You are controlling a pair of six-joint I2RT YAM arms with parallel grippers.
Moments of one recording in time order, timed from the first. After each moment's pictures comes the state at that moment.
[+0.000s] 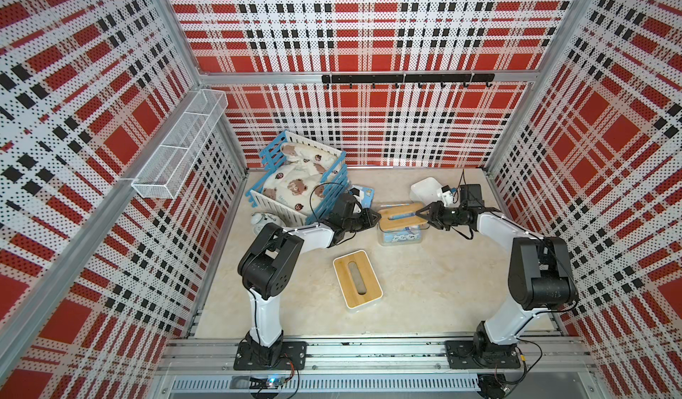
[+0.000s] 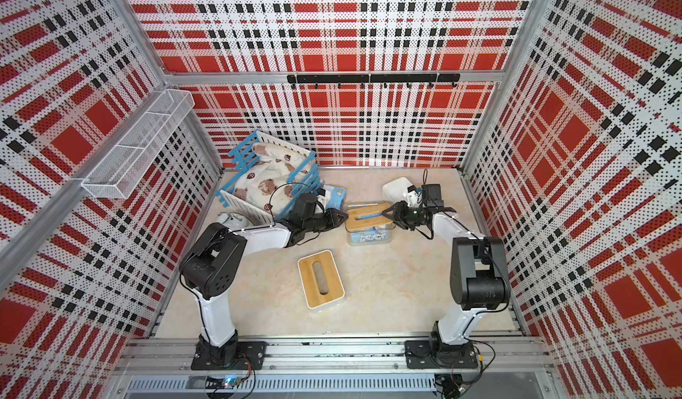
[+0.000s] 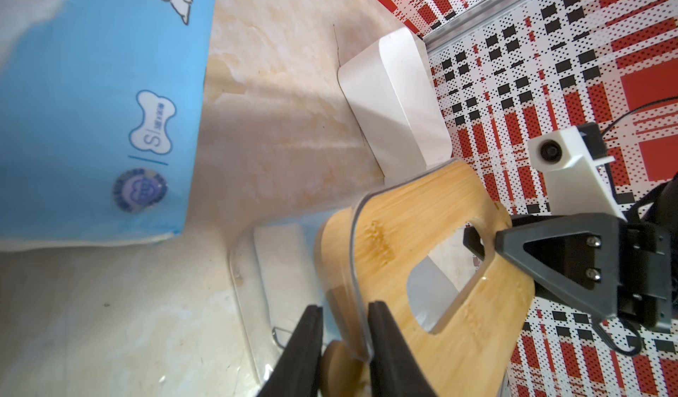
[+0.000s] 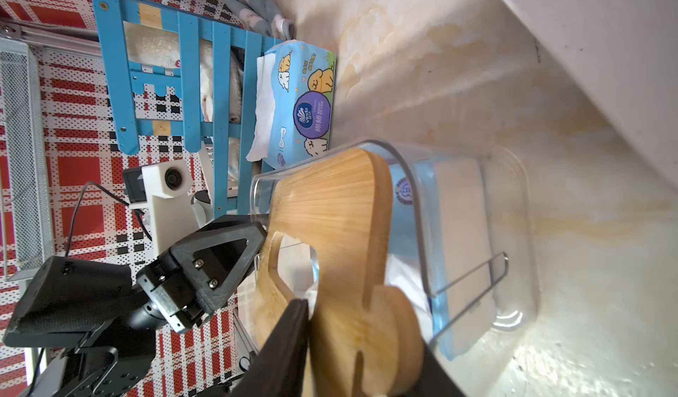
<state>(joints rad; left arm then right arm) -0.54 1.93 1.11 0.30 0.40 -0.78 0.02 1.70 1.09 -0.28 -0.78 0.52</state>
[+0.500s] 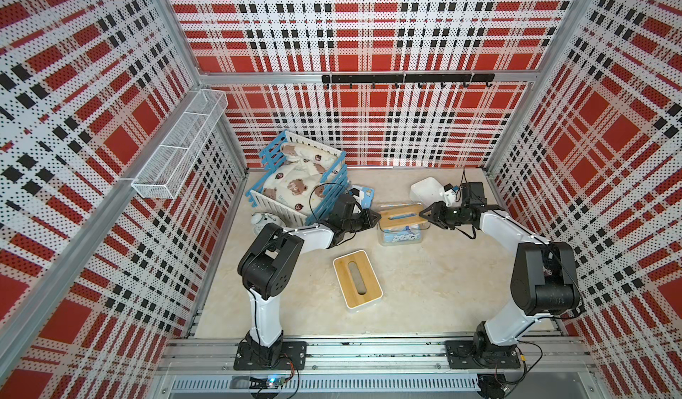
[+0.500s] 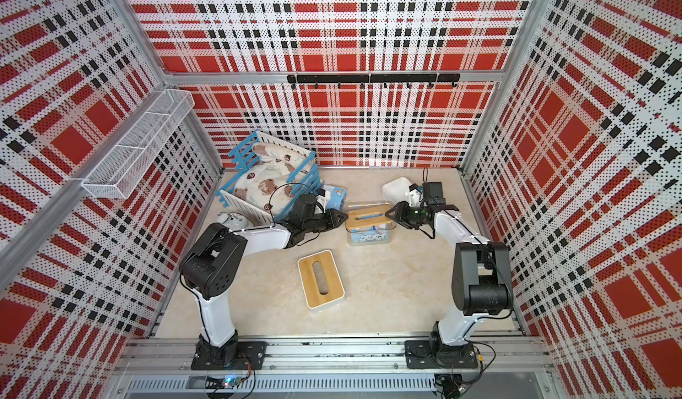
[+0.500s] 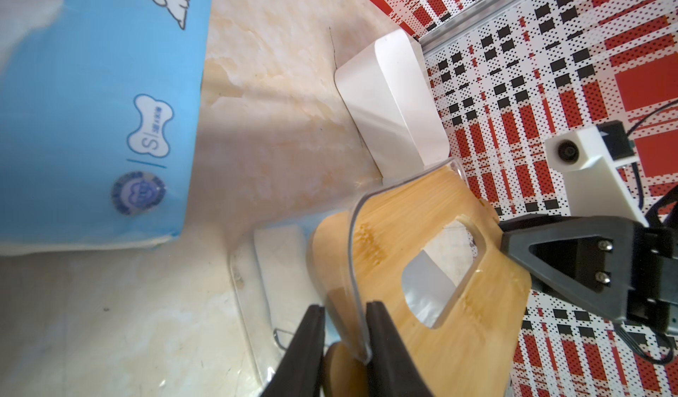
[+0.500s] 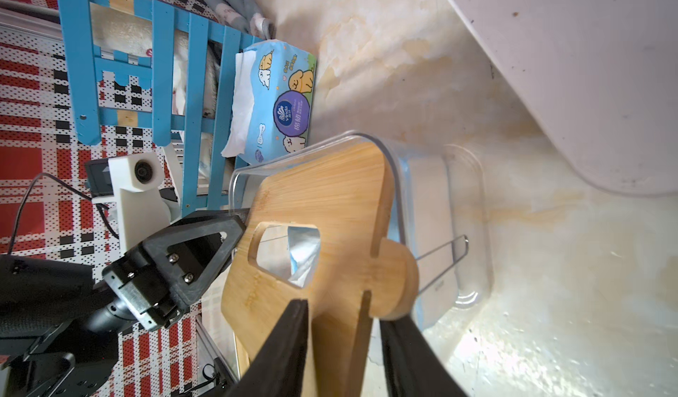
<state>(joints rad) -0.54 1.93 1.10 0.33 0.40 -0.77 0.02 1.65 1.12 -0.39 -0.68 0.42</state>
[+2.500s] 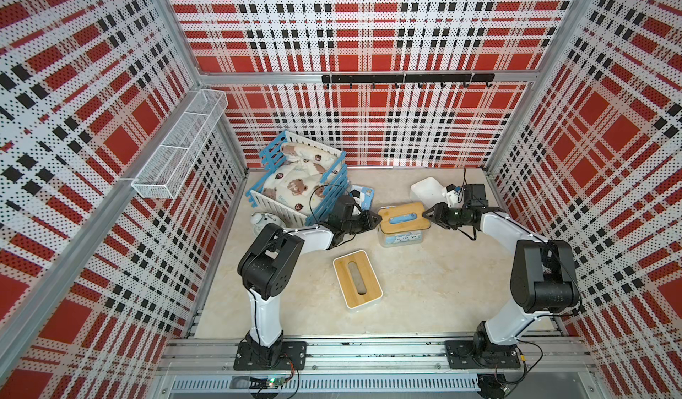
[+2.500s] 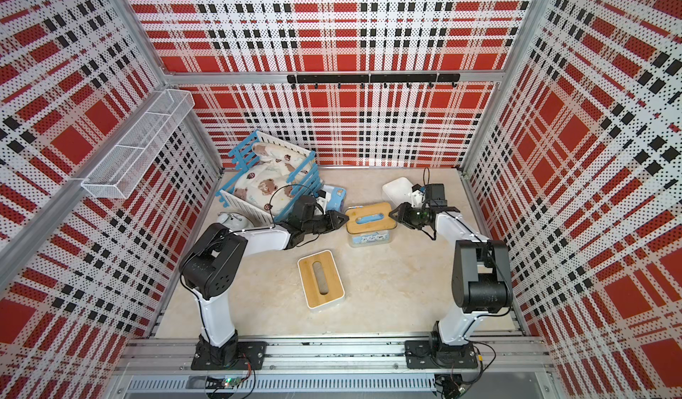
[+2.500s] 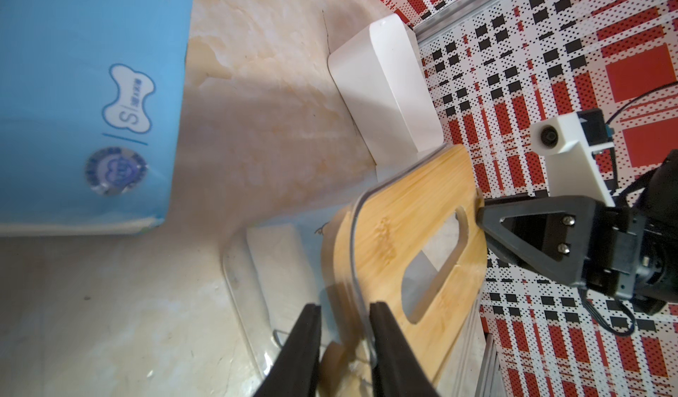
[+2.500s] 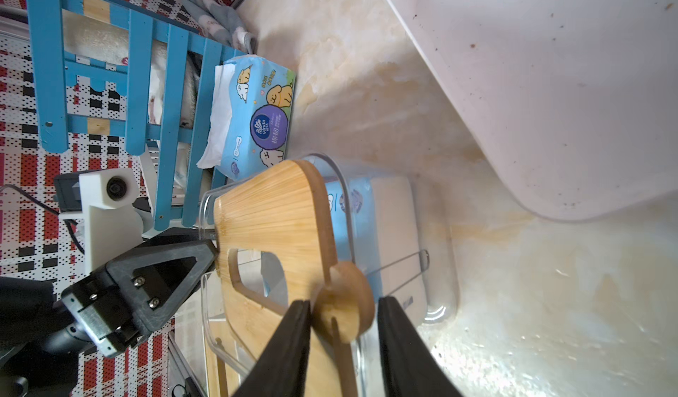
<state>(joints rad) -0.54 1.93 1.08 0.35 0.43 -0.79 0.00 1.68 1.09 -0.32 -0.66 0.39</state>
